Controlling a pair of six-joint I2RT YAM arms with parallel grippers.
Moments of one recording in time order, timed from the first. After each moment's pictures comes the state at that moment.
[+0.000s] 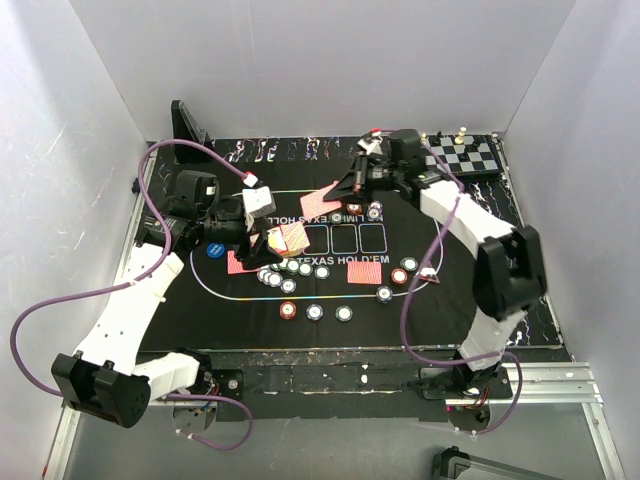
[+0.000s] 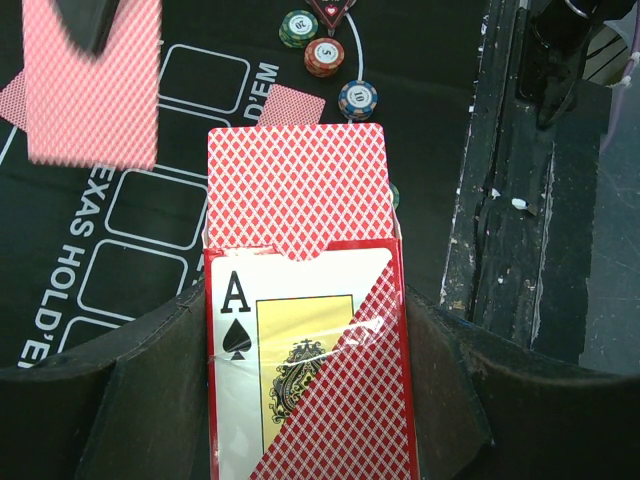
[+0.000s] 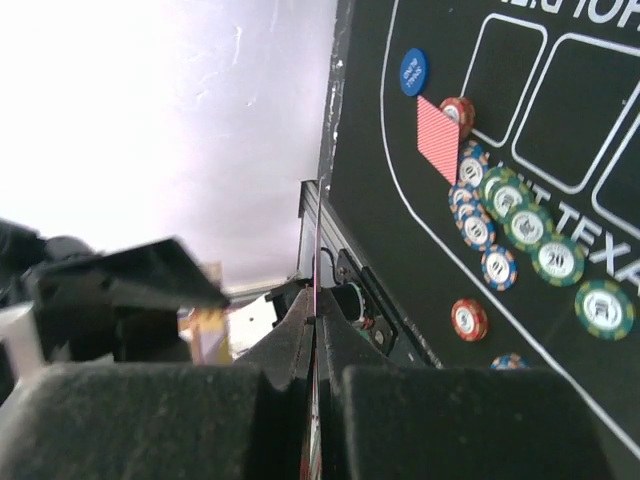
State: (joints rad) left arm -0.30 1.16 1.21 -0.84 0.90 0.61; right arm 0.41 1.71 1.38 -0.16 -0.92 0.96
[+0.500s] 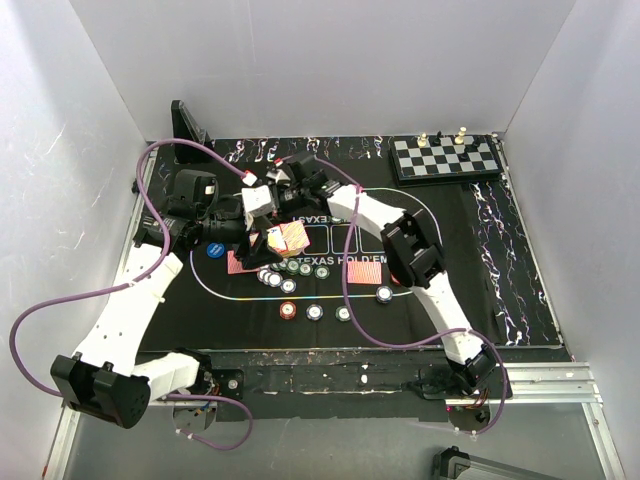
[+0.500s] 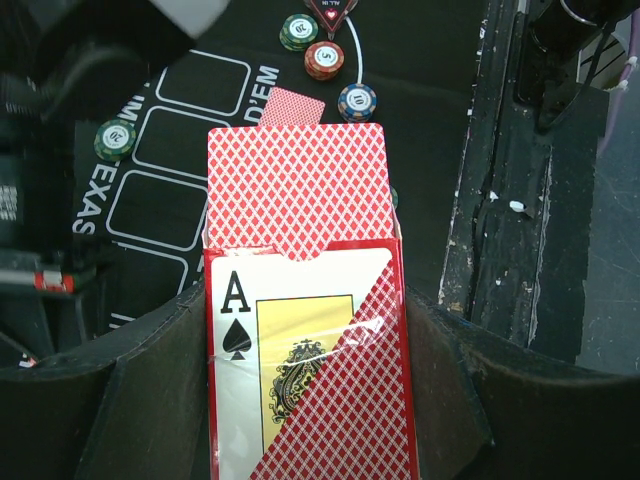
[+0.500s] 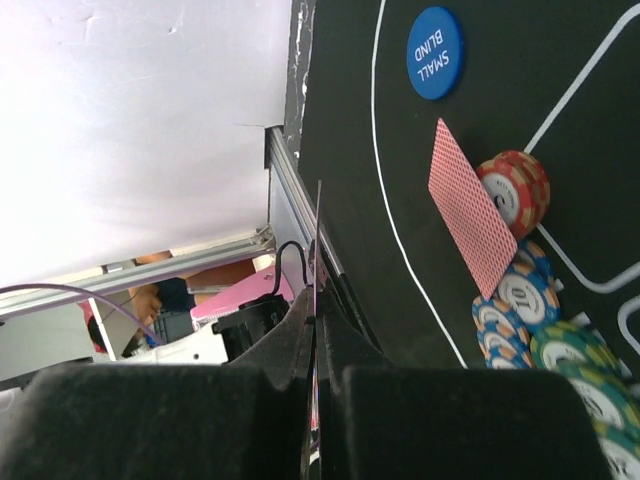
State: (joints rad) left arm -0.30 1.15 1.22 -0.85 0.90 0.60; right arm 0.72 2.39 2.02 -0.22 -0.91 0.97
